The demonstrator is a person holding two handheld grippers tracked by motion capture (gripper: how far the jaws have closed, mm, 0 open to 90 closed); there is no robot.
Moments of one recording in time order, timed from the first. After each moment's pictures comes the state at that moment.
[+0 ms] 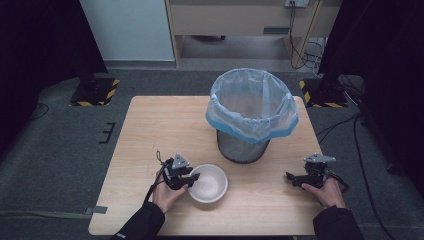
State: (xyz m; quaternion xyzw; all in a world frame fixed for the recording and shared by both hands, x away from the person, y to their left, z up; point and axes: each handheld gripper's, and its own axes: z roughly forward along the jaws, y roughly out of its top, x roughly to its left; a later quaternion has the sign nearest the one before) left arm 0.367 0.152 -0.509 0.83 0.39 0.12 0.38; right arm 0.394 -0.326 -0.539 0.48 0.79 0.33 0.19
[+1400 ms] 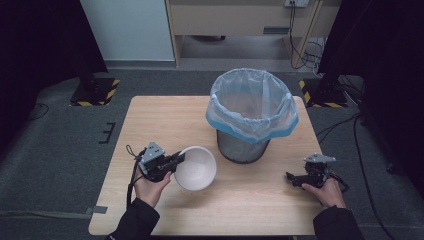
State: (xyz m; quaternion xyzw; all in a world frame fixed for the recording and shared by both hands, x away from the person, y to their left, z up) left arm 0.345 0.192 -0.427 0.73 0.42 0.18 0.51; right arm 0.394 -0.327 -0.539 0.48 0.79 0.33 0.19
